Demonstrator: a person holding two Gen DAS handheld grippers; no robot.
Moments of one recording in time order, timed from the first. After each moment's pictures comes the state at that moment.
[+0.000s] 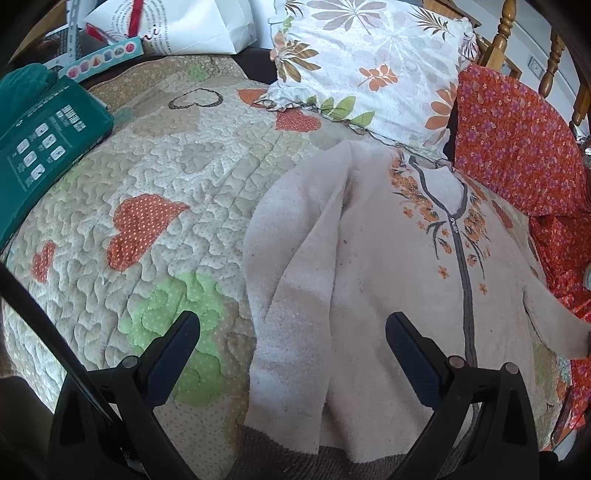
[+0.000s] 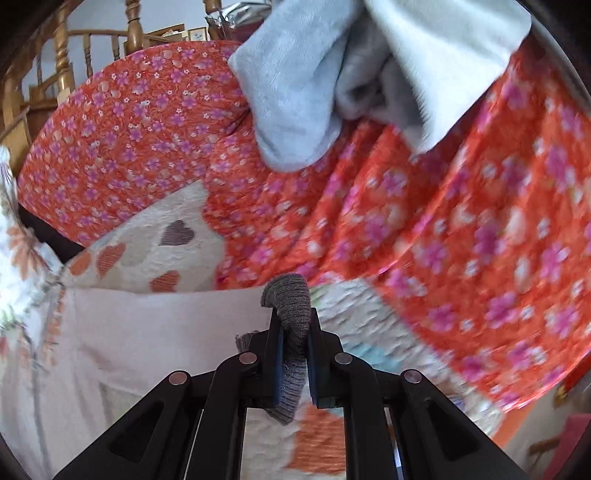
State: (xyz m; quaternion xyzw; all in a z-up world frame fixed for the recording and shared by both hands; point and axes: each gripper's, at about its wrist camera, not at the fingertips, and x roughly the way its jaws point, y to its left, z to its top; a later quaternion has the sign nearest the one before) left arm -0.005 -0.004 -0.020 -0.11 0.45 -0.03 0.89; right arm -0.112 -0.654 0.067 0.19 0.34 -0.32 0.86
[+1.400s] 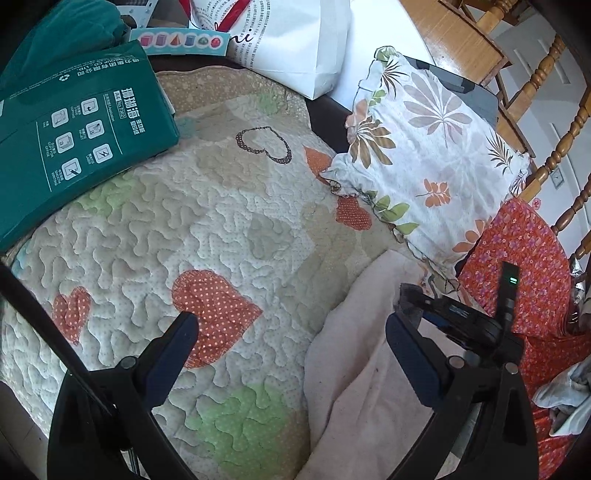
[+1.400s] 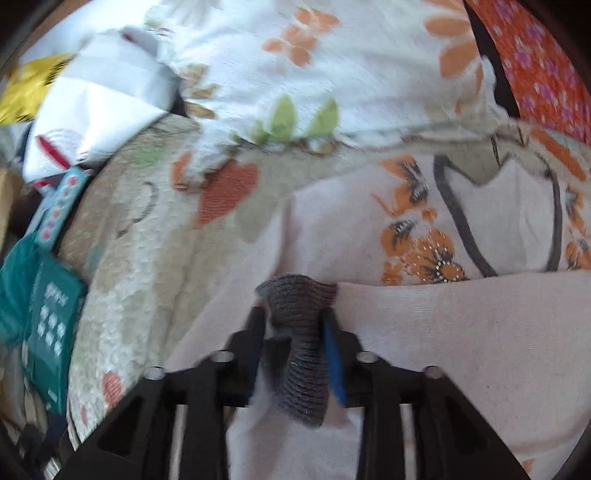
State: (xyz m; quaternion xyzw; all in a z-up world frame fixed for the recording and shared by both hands) left arm 0.038 0.124 0.008 -0.29 0.38 0.01 0.88; right arm 0.219 -0.140 -0.012 0.13 0.48 0.13 0.86
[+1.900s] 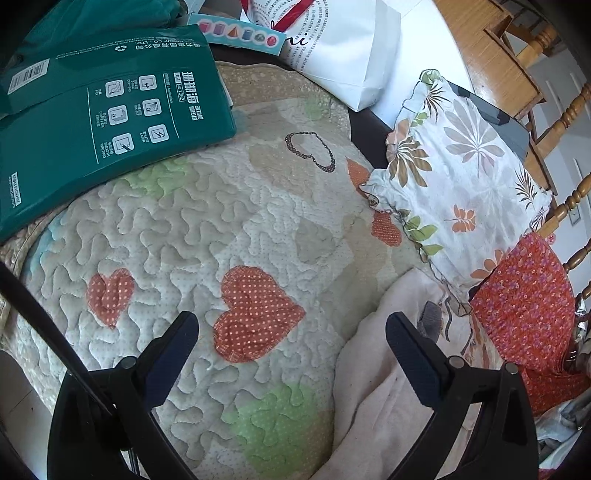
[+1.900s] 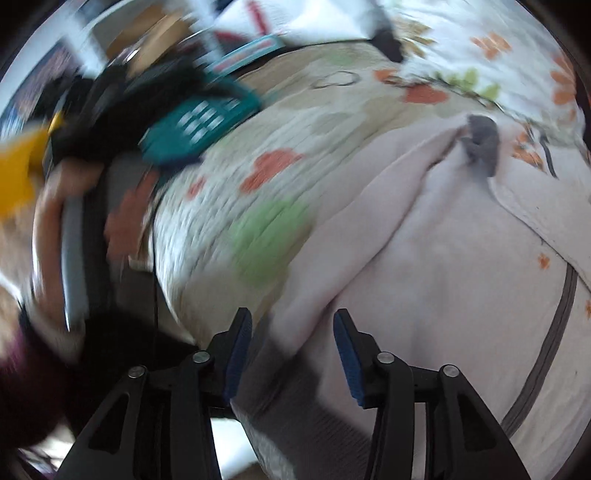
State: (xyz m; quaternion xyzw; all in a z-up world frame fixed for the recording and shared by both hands) left arm 0.022 0.159 -0.004 -0.33 0.38 0.06 0.86; right arm -0.029 -0.079 -0.020 -0.04 0.48 0.36 0.80
